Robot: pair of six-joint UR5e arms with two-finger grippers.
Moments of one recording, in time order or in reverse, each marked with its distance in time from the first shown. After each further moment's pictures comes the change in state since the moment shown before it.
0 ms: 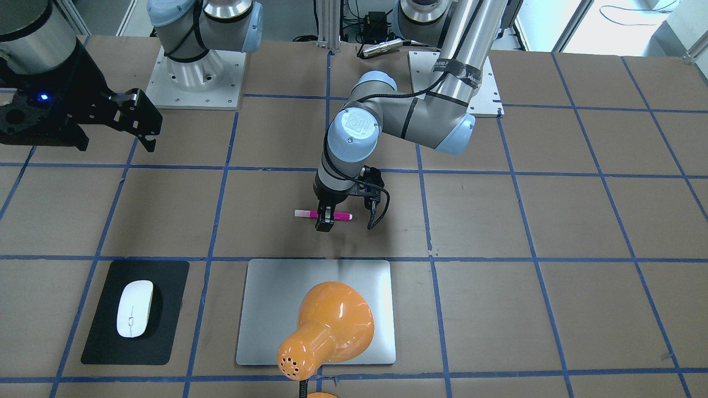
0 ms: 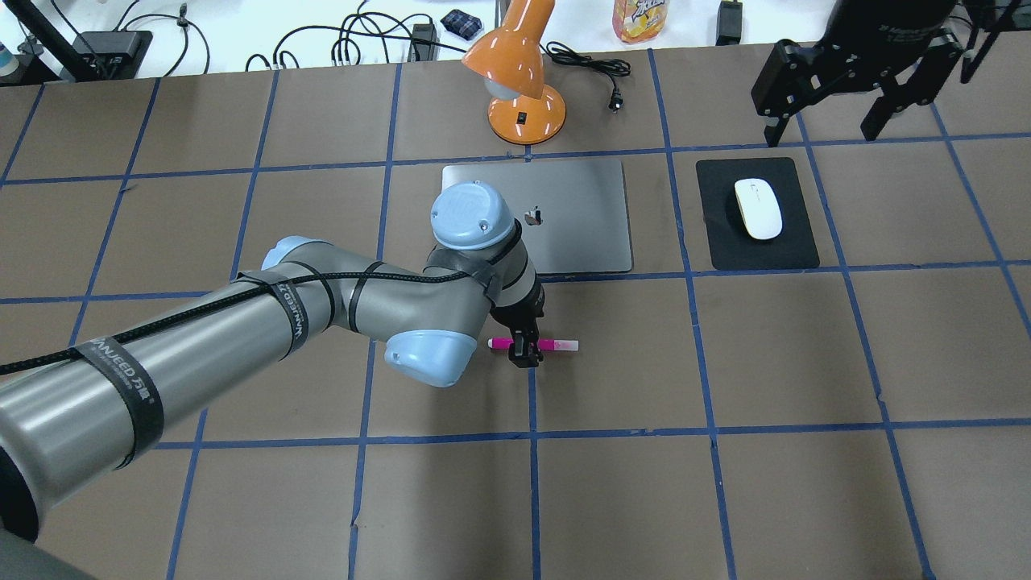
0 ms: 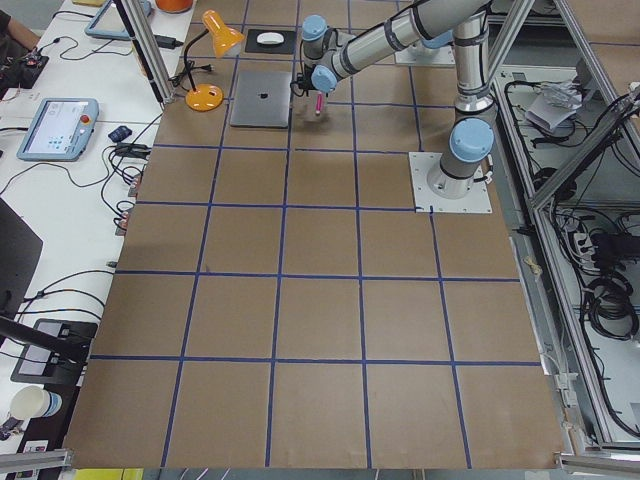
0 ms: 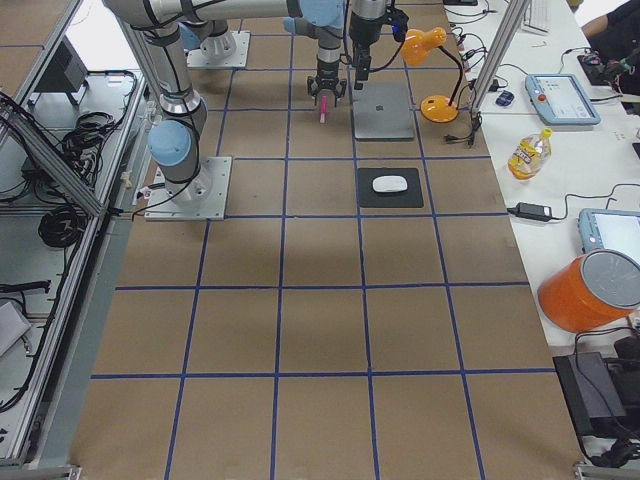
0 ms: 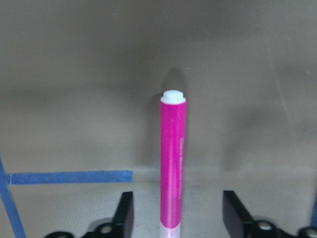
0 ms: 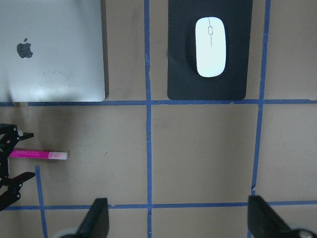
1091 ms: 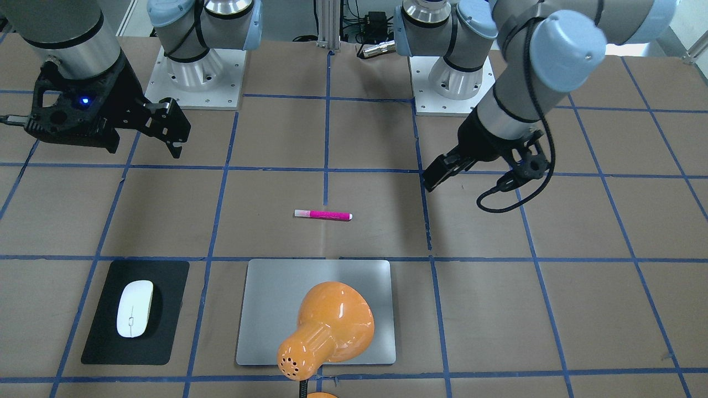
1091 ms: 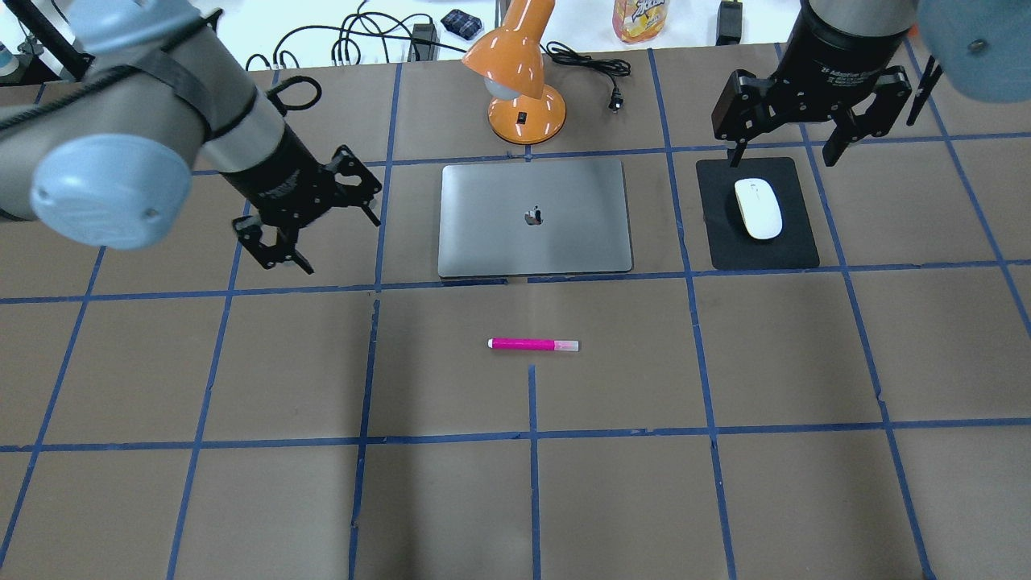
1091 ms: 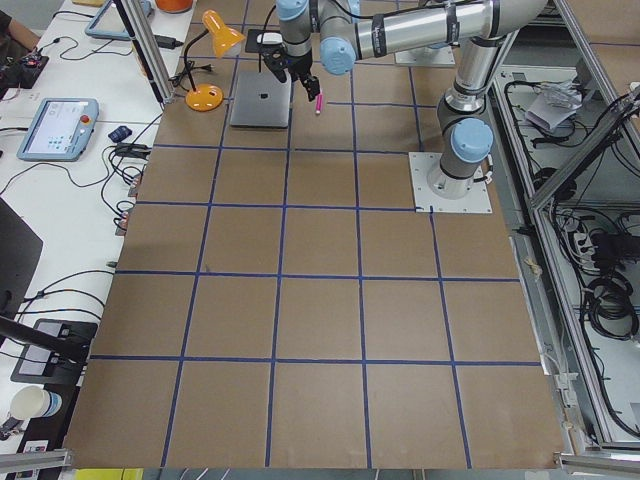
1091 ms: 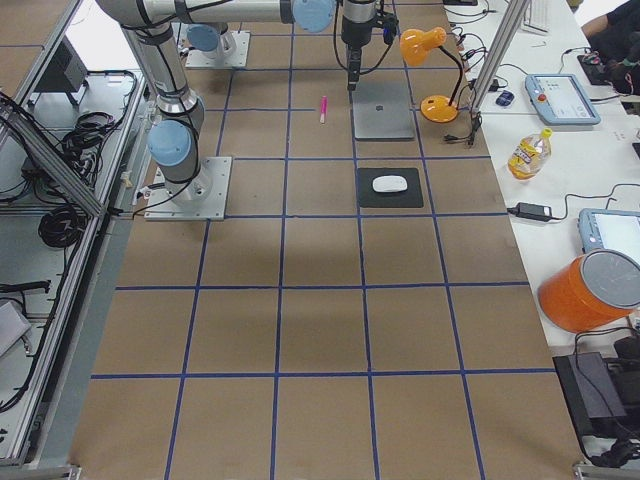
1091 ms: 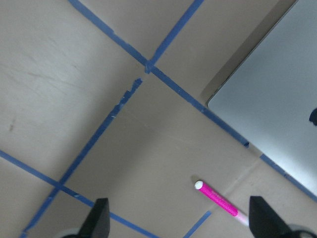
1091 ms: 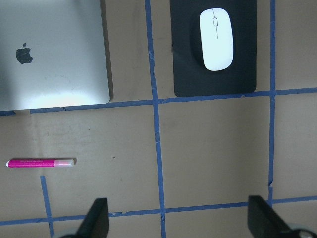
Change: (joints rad) left arm 0.438 0.351 0.217 -0.722 0.041 1.429; right arm 0.020 -0.046 0.102 -0.079 -0.003 0.074
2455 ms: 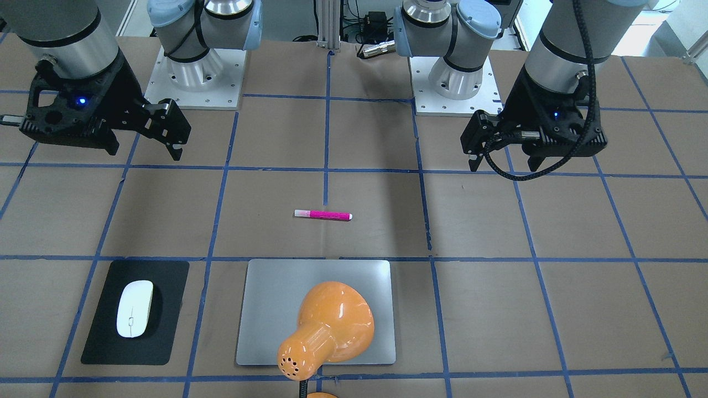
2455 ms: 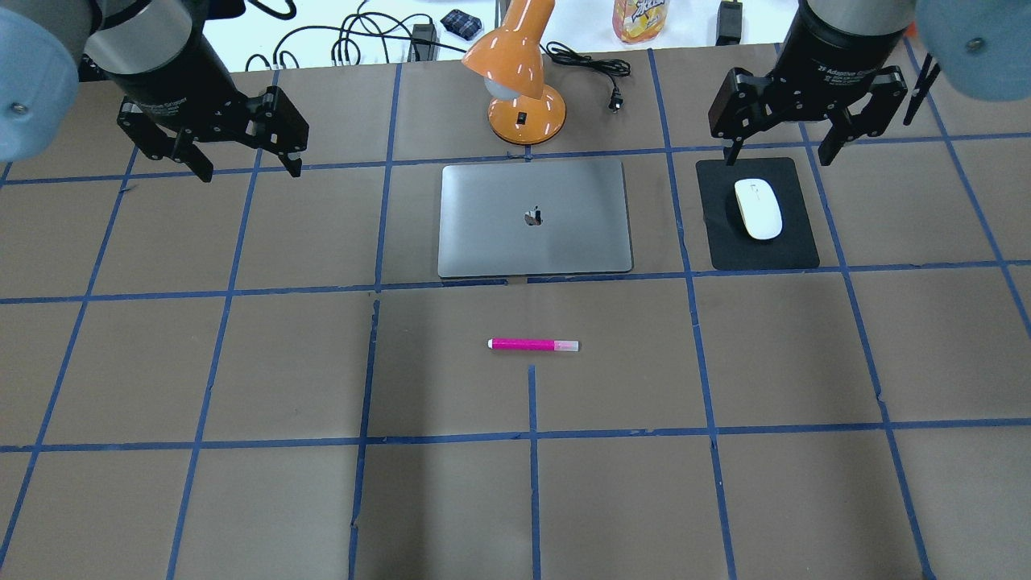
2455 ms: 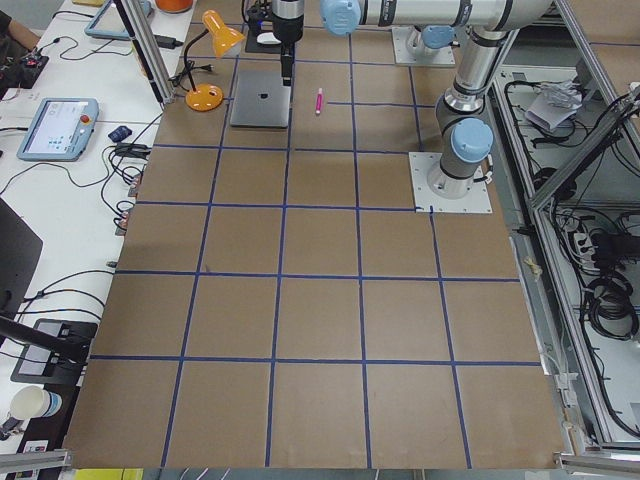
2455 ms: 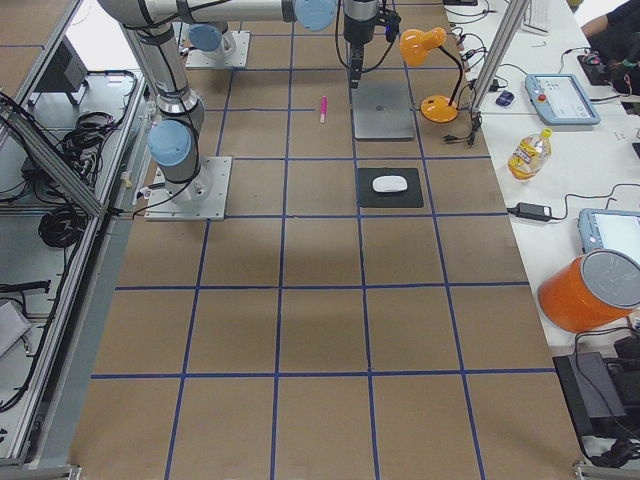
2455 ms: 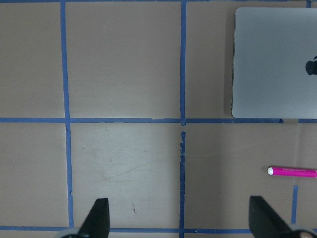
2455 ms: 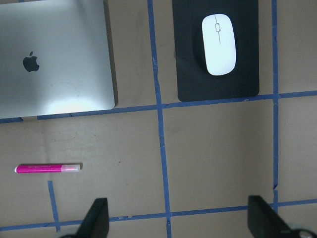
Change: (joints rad) left arm -0.012 -0.005 0.169 0.002 0.161 0.474; right arm 0.001 0.011 -0.022 -0.002 0.015 0.018
